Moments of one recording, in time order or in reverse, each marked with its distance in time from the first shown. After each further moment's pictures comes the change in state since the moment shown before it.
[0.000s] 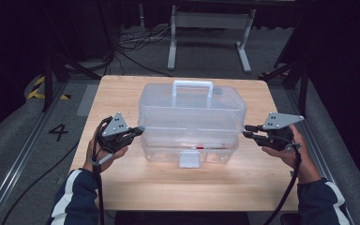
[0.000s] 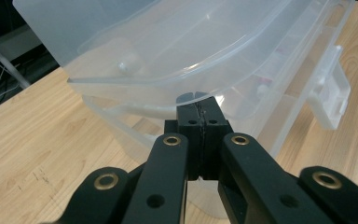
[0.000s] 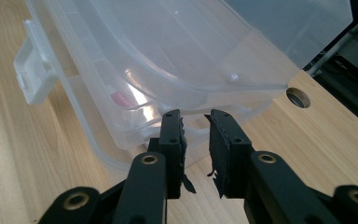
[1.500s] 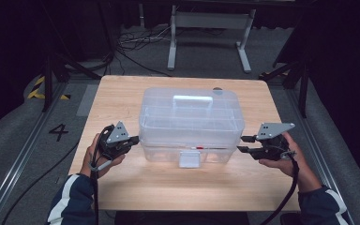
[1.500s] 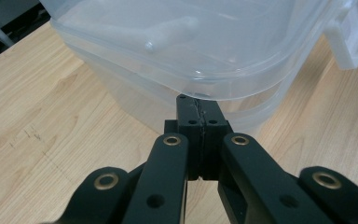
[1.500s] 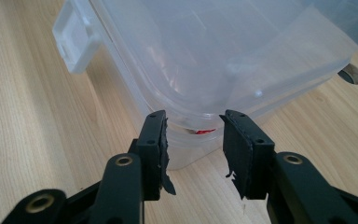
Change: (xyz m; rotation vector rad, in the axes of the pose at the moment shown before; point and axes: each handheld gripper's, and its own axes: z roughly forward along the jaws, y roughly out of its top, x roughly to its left) left arm -0.004 -0.024 0.006 0.146 0.013 0.022; right arm 0.023 -0.009 0.008 0.098 0.091 0.011
